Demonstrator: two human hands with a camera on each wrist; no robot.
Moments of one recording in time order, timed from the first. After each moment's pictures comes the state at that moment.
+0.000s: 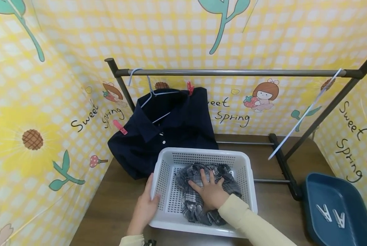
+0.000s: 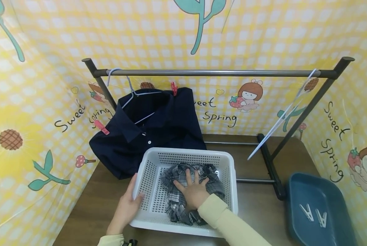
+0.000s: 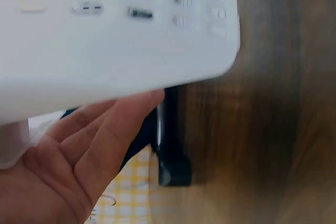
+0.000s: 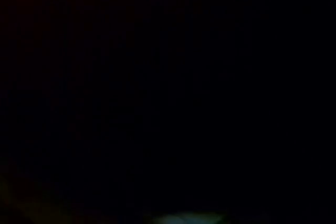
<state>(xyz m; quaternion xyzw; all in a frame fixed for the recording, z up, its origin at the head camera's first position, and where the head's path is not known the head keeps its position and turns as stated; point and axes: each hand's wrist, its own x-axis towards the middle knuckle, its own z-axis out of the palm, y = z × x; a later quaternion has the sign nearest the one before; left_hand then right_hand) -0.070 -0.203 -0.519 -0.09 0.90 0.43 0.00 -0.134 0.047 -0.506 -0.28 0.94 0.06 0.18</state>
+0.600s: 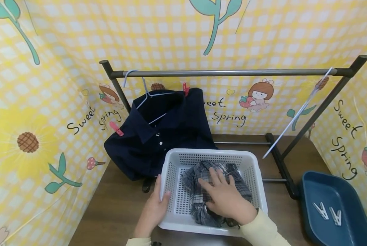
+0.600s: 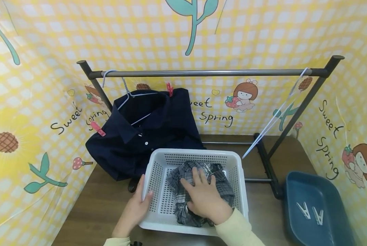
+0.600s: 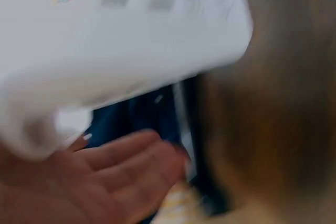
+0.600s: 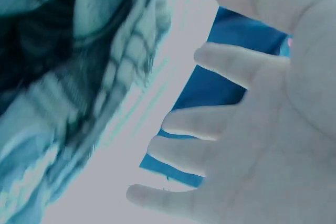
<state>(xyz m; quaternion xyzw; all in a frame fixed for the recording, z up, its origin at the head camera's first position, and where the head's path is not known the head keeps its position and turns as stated) -0.068 -0.164 -0.505 -0.06 0.93 0.37 0.03 -0.095 0.098 -0.433 -0.27 0.95 -0.10 0.09</state>
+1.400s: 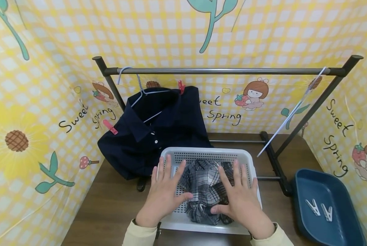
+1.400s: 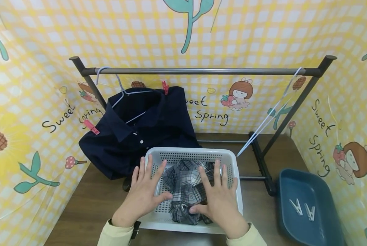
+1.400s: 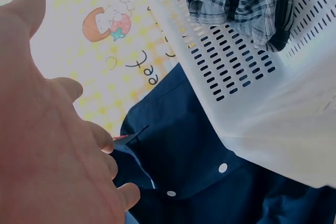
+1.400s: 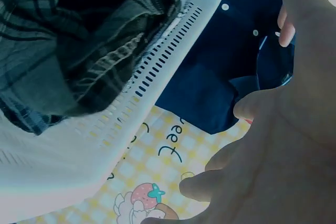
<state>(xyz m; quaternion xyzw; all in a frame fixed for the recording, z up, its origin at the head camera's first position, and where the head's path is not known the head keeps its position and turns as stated) -0.084 -0.116 -0.436 0.18 0.97 0.13 -0.07 -0.069 0.140 -0.435 -0.15 0.98 -0.08 -0.04</state>
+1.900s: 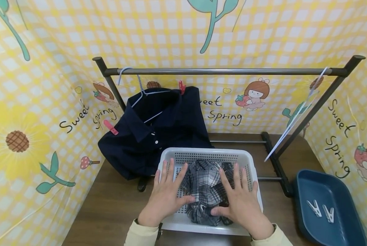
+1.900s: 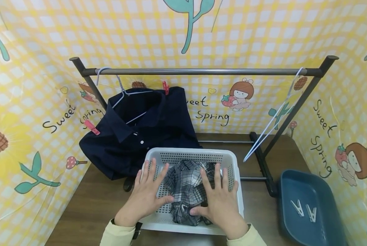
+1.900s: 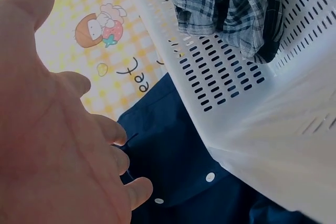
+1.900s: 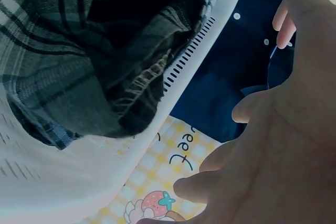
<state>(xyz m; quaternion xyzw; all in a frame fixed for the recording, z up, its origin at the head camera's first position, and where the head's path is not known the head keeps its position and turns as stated) -0.085 -0.113 -0.443 0.17 0.97 0.15 -0.02 -0.069 0.141 -0.447 -0.15 0.99 -0.08 -0.04</state>
